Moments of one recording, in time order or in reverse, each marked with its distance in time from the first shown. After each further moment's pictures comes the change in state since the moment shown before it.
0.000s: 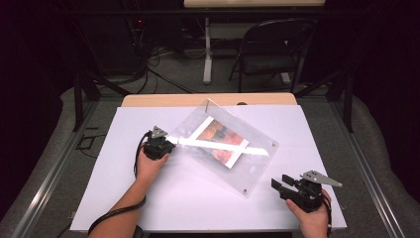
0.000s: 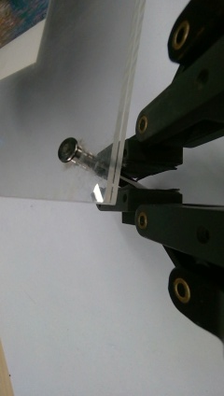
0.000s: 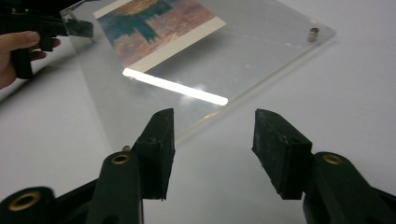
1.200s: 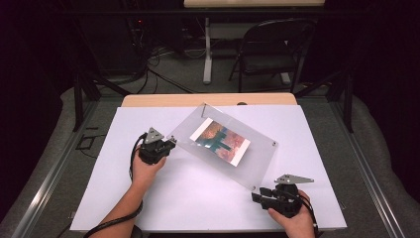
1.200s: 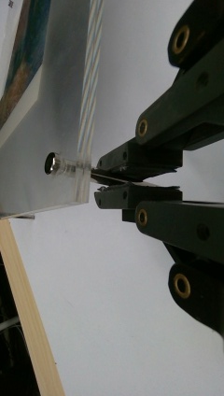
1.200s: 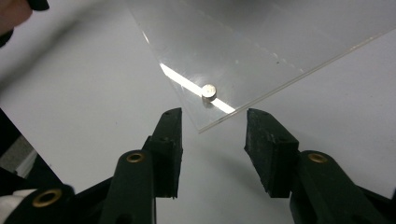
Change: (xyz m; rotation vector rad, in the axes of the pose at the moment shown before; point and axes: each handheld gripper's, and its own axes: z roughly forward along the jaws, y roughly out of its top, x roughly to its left) left arm -0.019 0.006 -0.043 -0.096 -0.043 0.039; right arm 0.041 -0.005 0.021 0.235 0.132 -0.030
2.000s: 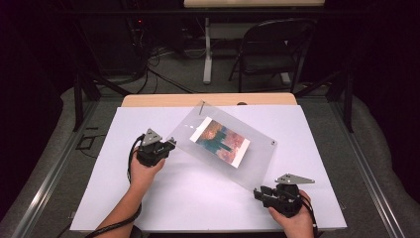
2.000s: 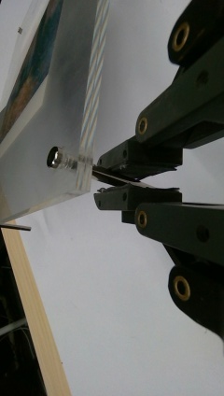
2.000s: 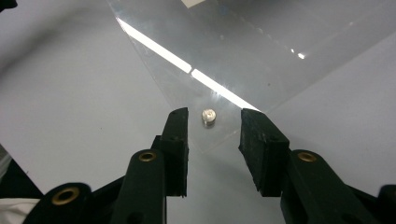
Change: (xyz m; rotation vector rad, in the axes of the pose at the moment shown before) left arm -0.010 0.004 -0.016 -0.020 -0.006 0.012; right arm 0.003 0.001 0.000 -0.032 -0.062 -0.046
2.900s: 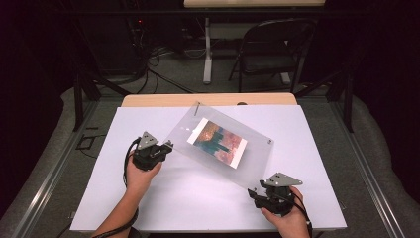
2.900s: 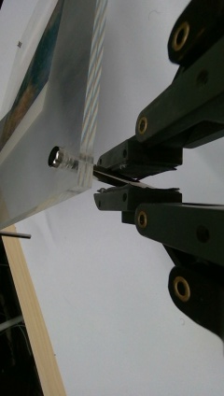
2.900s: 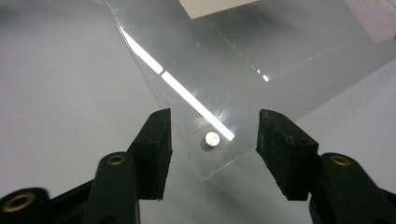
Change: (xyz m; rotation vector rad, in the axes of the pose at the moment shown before) left arm -0.002 -0.005 -0.017 0.006 0.001 -0.022; right arm 0.015 0.006 0.011 -0.021 -0.093 -0.190
